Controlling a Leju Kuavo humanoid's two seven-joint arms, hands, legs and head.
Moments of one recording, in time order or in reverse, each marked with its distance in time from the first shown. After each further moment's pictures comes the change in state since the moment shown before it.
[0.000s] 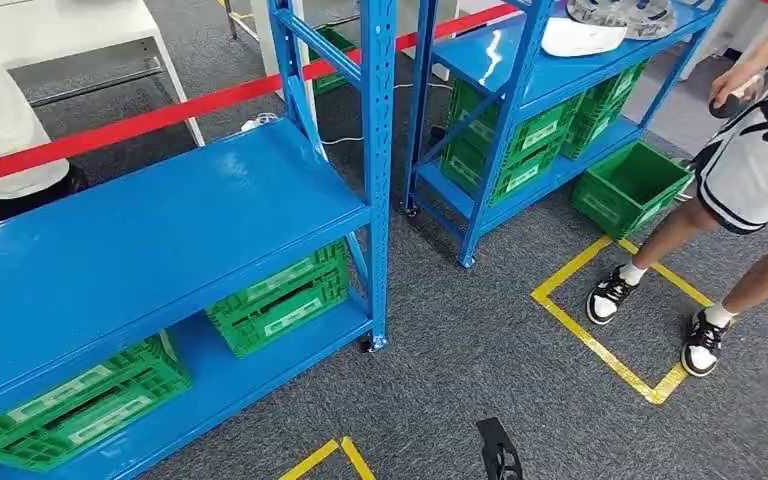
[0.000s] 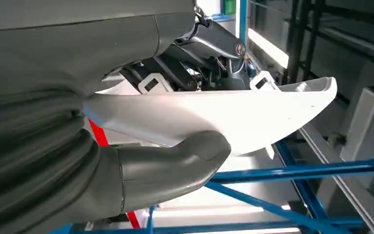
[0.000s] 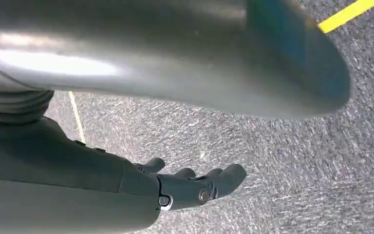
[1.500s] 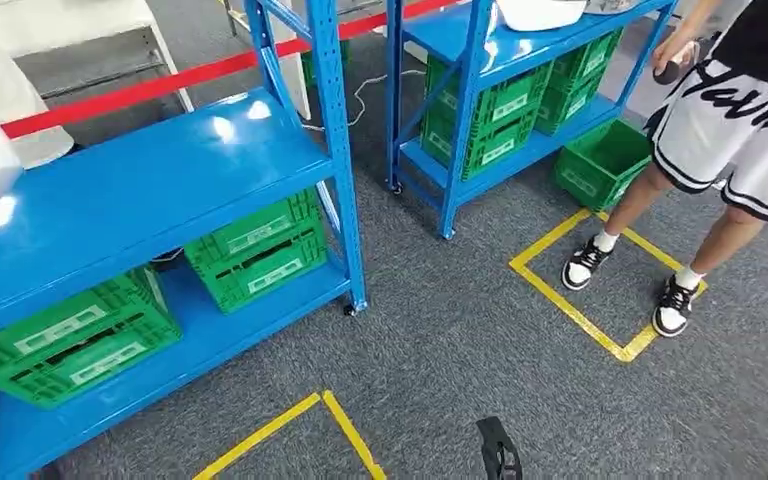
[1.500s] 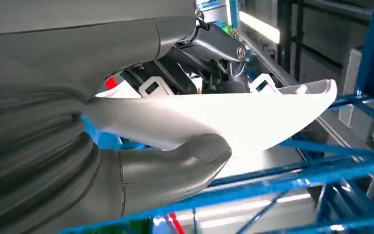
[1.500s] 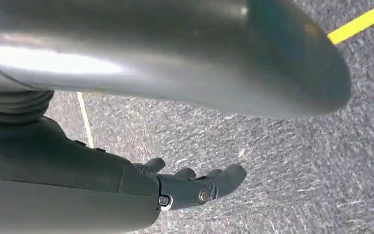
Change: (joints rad) left arm 0.142 0.035 -0.031 -0.130 -0.085 -0.027 0.010; right arm -0.004 0.008 -0.023 0.000 0.010 0.017 -0.001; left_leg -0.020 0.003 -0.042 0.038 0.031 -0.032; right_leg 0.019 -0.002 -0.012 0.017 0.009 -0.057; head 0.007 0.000
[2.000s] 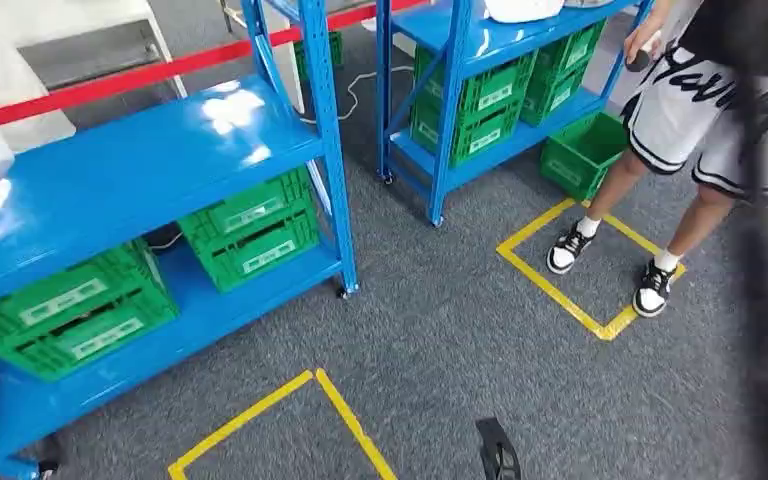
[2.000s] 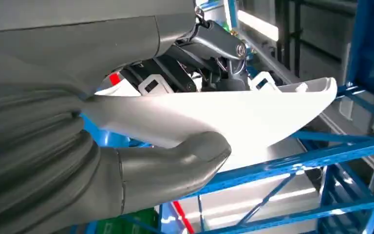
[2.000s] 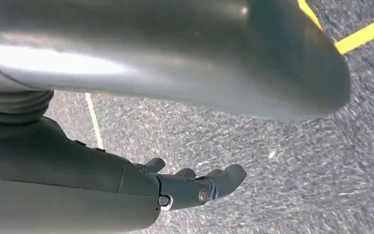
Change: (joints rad) left arm -0.058 0.000 -0.006 0.054 -0.011 -0.015 0.009; right arm 0.001 0.009 -0.001 0.000 -0.016 0.002 -0.008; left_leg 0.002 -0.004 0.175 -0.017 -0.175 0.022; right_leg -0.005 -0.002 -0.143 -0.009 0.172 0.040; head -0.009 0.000
